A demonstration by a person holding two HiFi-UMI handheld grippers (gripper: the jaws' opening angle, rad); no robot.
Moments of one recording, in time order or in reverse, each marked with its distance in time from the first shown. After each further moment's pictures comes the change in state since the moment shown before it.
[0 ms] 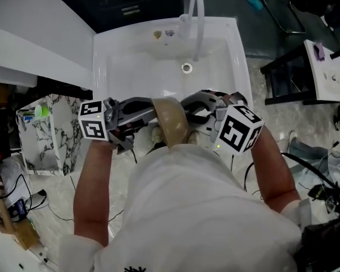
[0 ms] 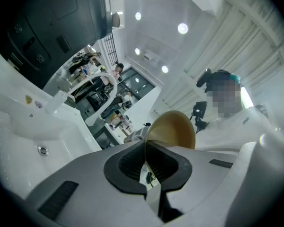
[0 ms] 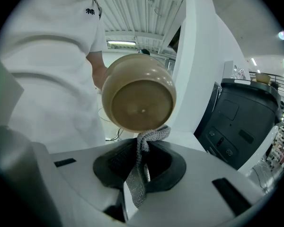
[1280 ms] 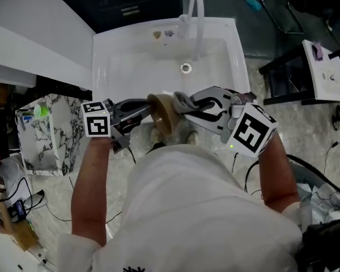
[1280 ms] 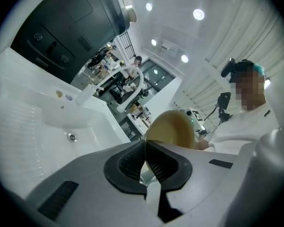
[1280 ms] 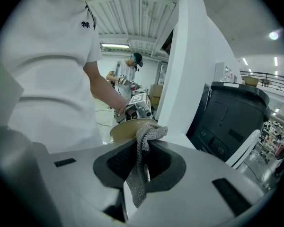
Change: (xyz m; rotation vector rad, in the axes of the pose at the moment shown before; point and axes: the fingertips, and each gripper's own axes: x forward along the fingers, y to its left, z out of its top) left arm -0.029 0.051 -0.035 -0.068 0.116 0.259; right arm -0.033 -0.009 0.013 0.056 0.001 -0.060
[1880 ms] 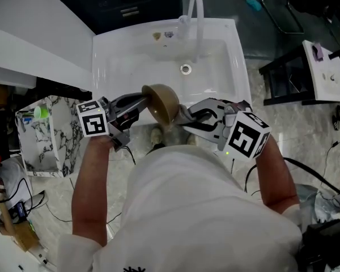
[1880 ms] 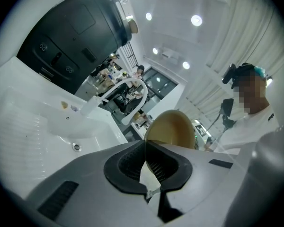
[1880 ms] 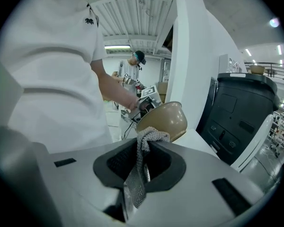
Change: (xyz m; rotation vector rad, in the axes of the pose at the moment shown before) left arm -0.008 0.009 0.031 0.004 -0.107 0.054; right arm 0.014 0.024 -0.009 0.034 -0.019 0.079
